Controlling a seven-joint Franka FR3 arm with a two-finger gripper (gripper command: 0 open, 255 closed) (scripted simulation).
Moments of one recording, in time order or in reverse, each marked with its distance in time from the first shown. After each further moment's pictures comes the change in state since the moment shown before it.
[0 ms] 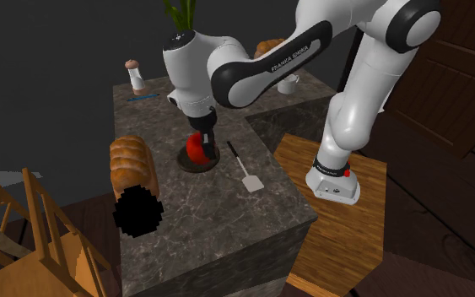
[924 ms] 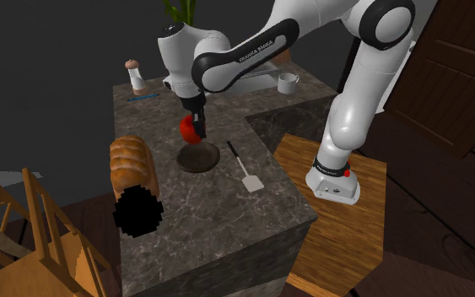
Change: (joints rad) arm -0.103 0.091 -0.117 0.041 -0.082 0.059 -0.179
